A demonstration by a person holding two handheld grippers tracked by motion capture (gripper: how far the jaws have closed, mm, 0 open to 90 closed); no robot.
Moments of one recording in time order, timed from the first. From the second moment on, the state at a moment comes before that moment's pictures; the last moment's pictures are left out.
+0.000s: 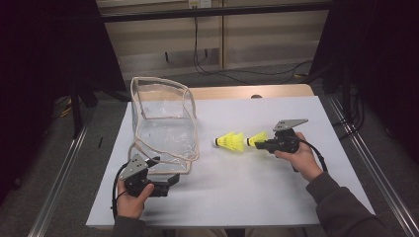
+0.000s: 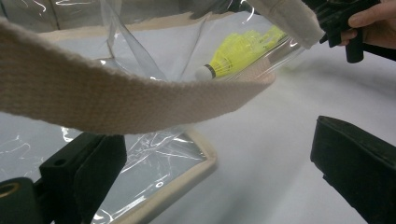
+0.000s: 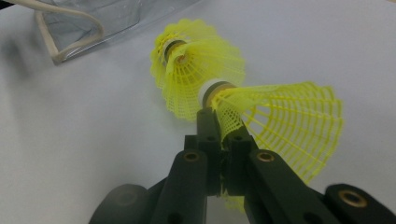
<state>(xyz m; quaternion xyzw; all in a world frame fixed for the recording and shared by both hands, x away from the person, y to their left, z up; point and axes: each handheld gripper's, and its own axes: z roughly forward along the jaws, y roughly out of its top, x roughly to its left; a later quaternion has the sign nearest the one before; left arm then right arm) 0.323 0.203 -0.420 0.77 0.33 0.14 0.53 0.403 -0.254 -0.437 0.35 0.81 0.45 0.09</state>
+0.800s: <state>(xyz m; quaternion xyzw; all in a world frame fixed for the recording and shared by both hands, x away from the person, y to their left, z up) 0.323 0.203 -0.421 0.77 0.33 0.14 0.53 0.405 -0.247 -0.437 0.35 0.81 0.46 0.09</state>
